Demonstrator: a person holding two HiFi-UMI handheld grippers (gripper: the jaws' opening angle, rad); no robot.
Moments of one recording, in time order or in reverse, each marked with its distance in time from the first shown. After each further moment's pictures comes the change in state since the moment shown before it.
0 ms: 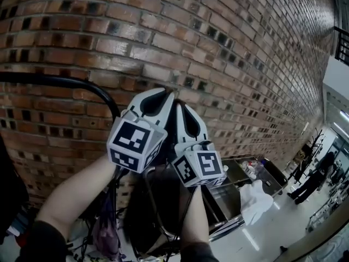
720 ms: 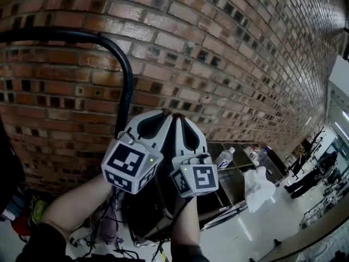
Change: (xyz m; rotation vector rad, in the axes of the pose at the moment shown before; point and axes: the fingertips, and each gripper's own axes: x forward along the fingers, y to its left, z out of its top) left arm -0.098 -0.050 -0.108 -0.179 0.140 -0.025; right arm -0.092 0.035 -0.098 -0.050 0.146 -0.040
